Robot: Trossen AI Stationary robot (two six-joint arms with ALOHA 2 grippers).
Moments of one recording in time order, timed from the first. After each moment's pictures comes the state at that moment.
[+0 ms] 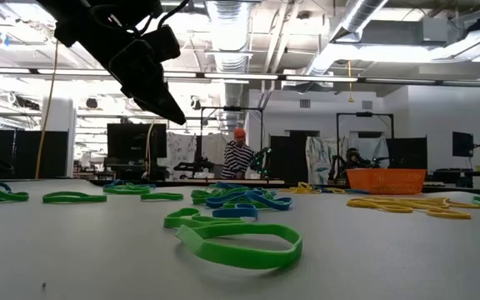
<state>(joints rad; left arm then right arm) 0.12 1.23 0.69 -0.17 -0.07 -0.03 1.13 1.87 1.50 -1.44 0.45 1.23</state>
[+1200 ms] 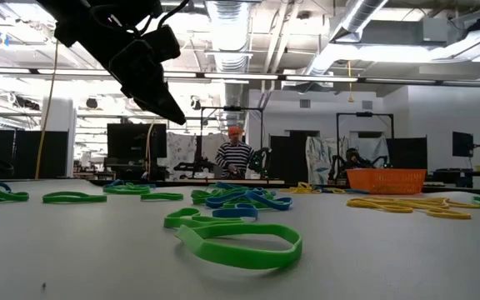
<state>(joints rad) 0.12 1.23 0.69 -0.17 -0.07 -0.03 1.30 1.87 1.50 -1.51 0.29 1.63</state>
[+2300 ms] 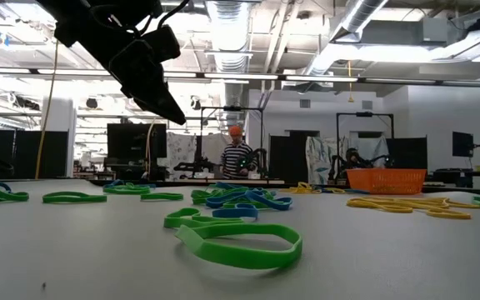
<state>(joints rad) 0.12 1.23 0.69 -0.17 -0.07 -0.03 1.11 1.87 1.50 -1.24 0.83 1.14</state>
